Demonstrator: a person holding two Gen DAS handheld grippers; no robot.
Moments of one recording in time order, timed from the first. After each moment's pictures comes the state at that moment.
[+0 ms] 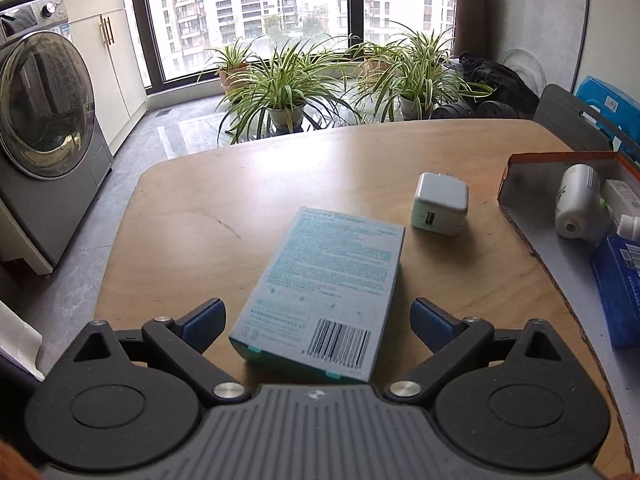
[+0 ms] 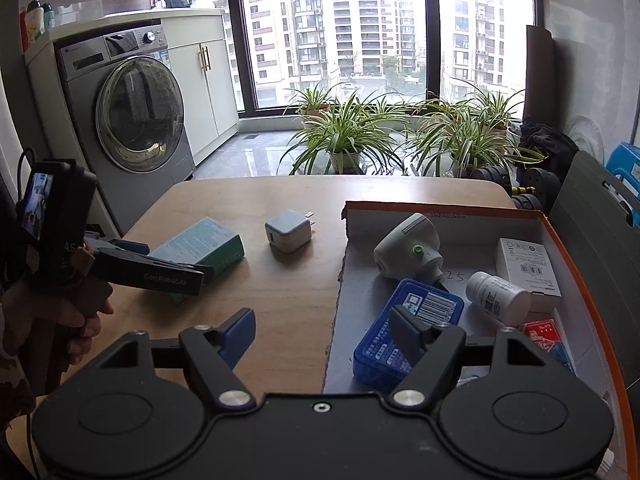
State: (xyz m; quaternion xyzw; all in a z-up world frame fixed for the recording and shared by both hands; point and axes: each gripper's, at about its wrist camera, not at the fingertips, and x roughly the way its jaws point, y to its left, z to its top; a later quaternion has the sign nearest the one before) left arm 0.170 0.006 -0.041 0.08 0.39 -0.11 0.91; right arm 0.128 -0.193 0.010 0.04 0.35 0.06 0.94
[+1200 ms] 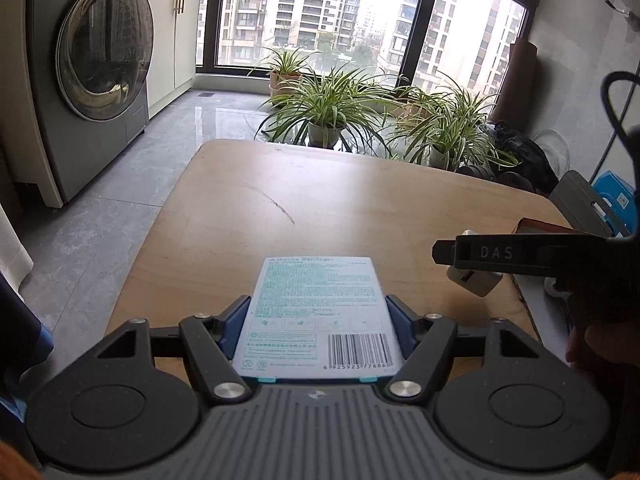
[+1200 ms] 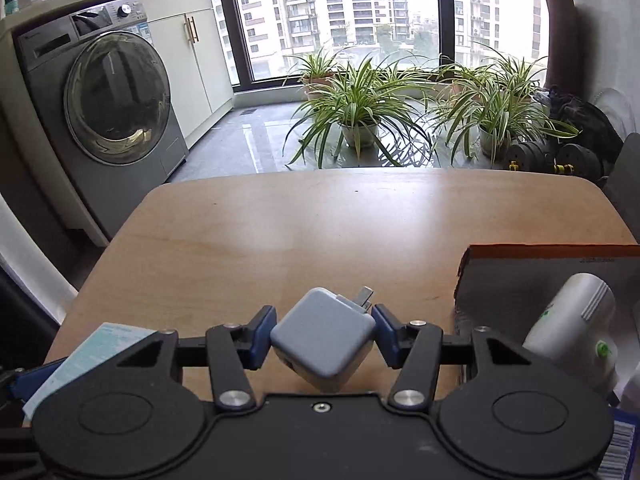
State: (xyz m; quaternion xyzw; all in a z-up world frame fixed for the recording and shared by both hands) left arm 0.133 0.046 -0.019 -0.05 0.37 -0.07 0.93; right arm 0.257 -0.124 -0.022 0.05 0.38 0.06 0.92
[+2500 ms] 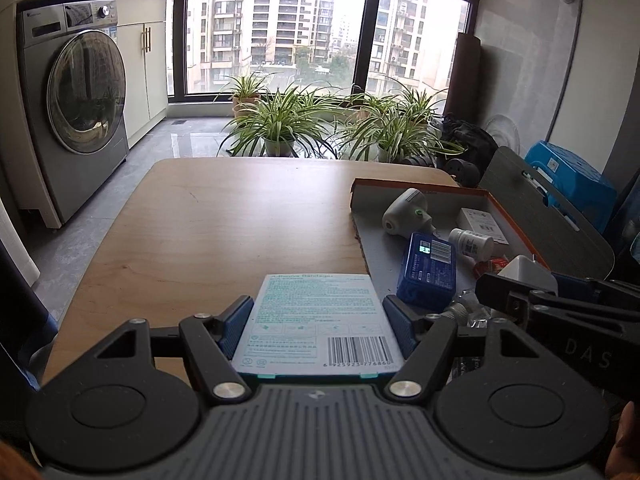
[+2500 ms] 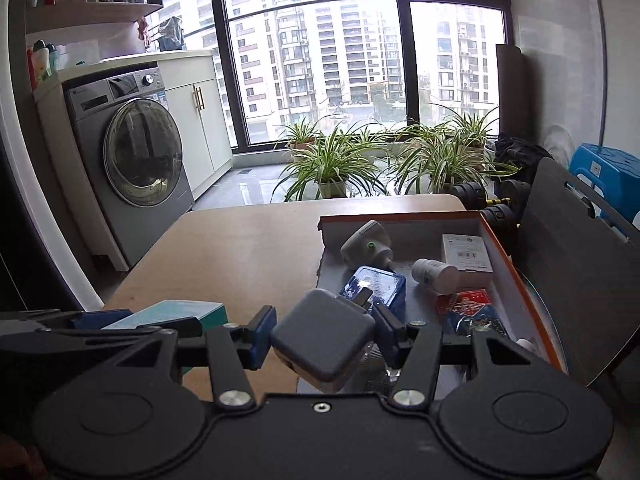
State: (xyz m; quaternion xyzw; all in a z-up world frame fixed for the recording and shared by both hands) left arm 0.009 -0.054 0.025 -0.01 0.34 -0.09 0.94; right arm 0.022 -0.236 0.046 0.07 0.30 0.03 0.95
